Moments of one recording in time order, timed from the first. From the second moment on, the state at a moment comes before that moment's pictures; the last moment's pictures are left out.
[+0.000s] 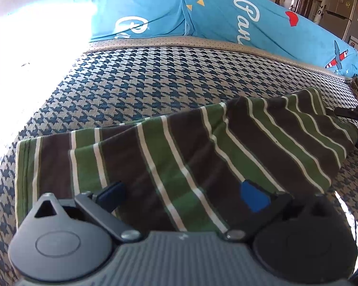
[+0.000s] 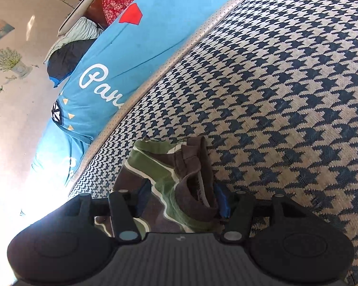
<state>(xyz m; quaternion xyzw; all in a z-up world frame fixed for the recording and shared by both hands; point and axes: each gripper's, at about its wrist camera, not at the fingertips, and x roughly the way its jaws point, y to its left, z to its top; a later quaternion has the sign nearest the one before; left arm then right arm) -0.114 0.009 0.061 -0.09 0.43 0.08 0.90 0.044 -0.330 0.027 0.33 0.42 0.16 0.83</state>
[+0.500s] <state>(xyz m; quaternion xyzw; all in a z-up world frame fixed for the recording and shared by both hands) -0.108 0.009 0.059 -0.09 0.43 0.08 0.90 0.065 -0.317 0.023 0.30 0.40 0.19 0.85</state>
